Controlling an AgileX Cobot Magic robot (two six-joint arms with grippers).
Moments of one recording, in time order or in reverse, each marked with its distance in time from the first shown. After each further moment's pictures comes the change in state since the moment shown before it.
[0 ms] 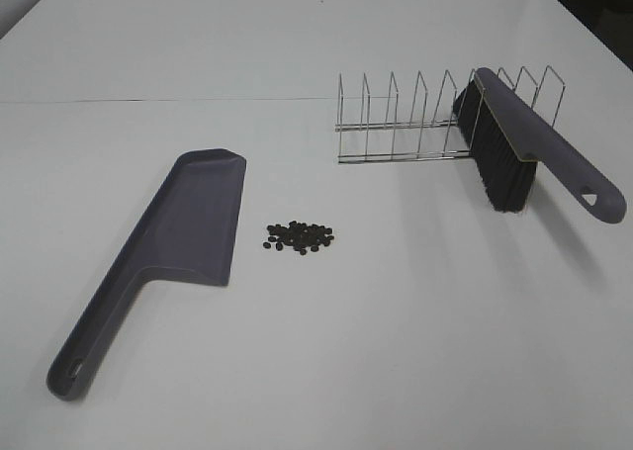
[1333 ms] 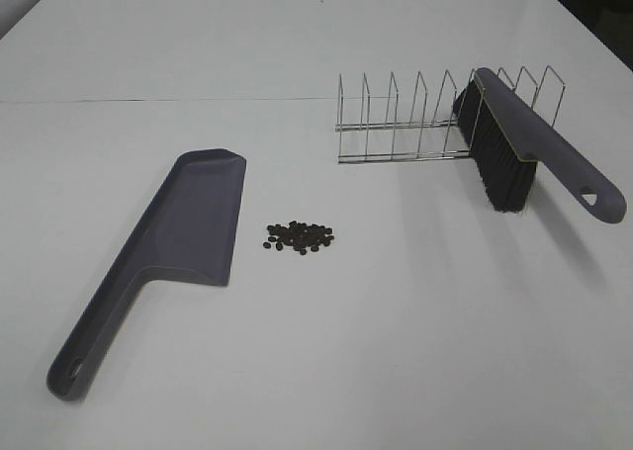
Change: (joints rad) left arm 0.000 0.000 0.000 0.000 0.000 0.000; right arm 0.000 0.000 0.000 0.000 0.000 0.000
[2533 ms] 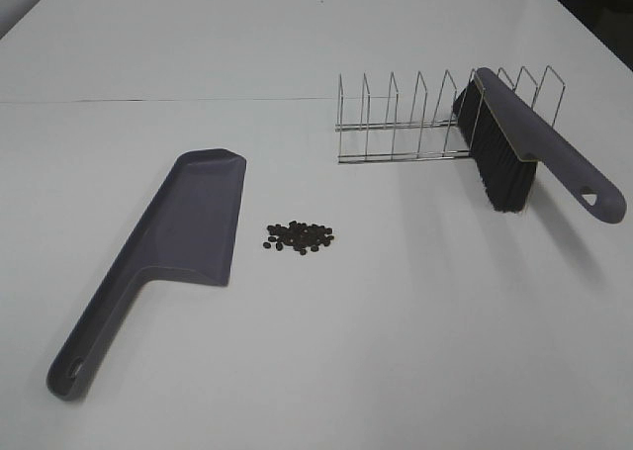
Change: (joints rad) left arm 0.000 0.000 0.000 0.000 0.000 0.000; right arm 0.000 0.000 0.000 0.000 0.000 0.000
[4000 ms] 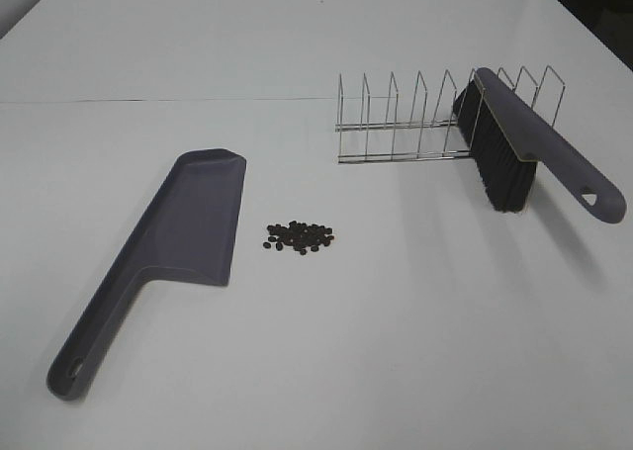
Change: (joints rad) left arm 0.000 0.378 -0.158 0.027 0.143 -0.022; right arm 0.000 0.000 0.000 0.000 0.000 0.000
